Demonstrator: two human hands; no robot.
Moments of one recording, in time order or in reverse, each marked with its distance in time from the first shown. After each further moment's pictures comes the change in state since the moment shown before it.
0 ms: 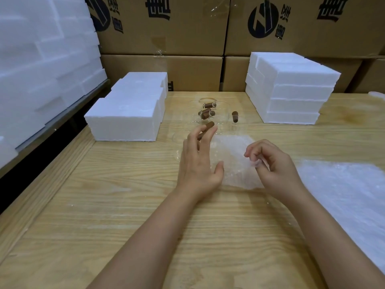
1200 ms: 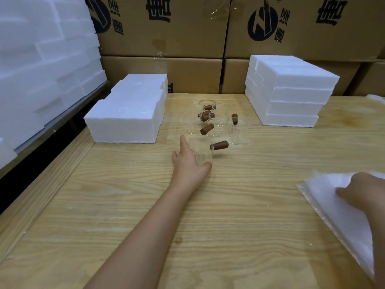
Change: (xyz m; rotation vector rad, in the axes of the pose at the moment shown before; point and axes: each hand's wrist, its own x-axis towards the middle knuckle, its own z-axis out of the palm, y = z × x) left_hand 0.014 -0.021 0.003 -0.210 -0.208 -0.624; right_hand -0.018 0.114 -0.147 -1.011 -0.023 1.105
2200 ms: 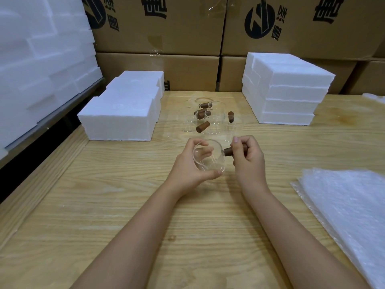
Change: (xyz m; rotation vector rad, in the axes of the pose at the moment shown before) left_hand -0.015 0.001 -0.008 -0.268 -0.190 0.234; right_hand -0.148 -0.173 0.028 1.408 0.009 -0.707
